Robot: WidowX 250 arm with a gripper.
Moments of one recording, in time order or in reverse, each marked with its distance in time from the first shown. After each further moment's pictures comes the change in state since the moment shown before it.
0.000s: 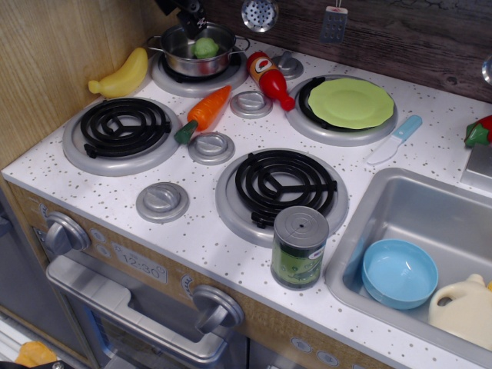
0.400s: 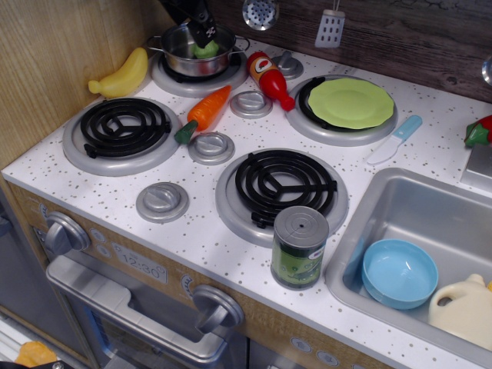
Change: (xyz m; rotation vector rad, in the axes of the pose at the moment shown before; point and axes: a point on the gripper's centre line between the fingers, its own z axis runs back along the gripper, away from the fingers) arm 0.006 -0.008 -0.016 -0.044 -0.029 -0.011
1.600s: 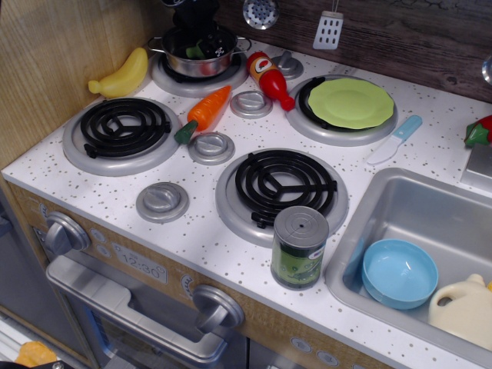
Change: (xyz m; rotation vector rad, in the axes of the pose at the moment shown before) arm -0.001 0.004 -0.059 -0.131 -0.006 -0.043
